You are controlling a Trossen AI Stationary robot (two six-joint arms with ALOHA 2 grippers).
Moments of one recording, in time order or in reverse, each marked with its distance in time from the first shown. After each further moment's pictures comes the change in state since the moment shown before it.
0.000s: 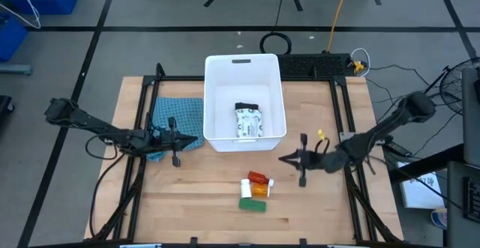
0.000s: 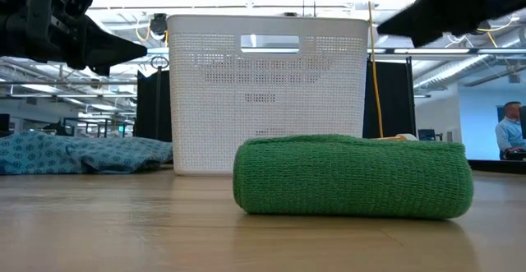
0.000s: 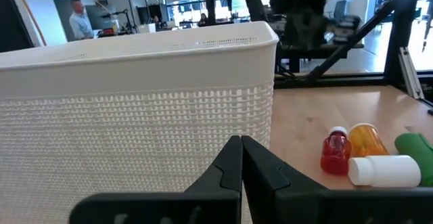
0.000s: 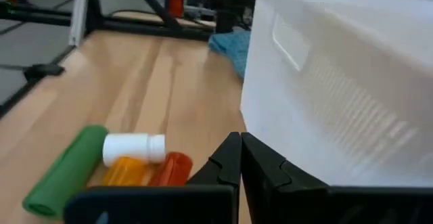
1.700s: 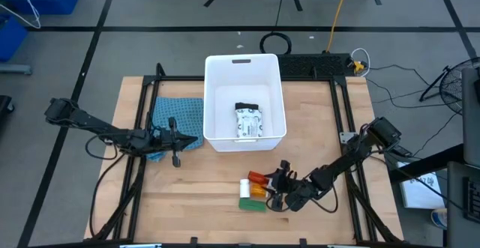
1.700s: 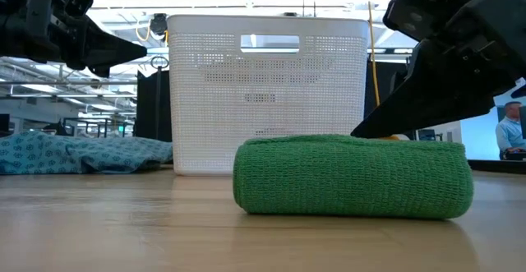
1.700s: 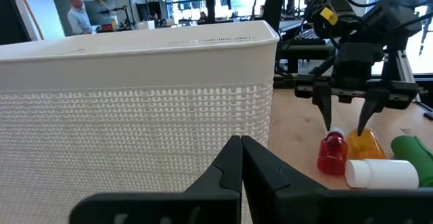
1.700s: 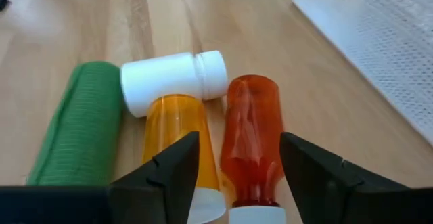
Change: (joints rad) left arm 0.000 0.000 0.000 -0.006 0.002 -0.027; right arm 0.100 0.709 0.338 -0.140 0.071 0.532
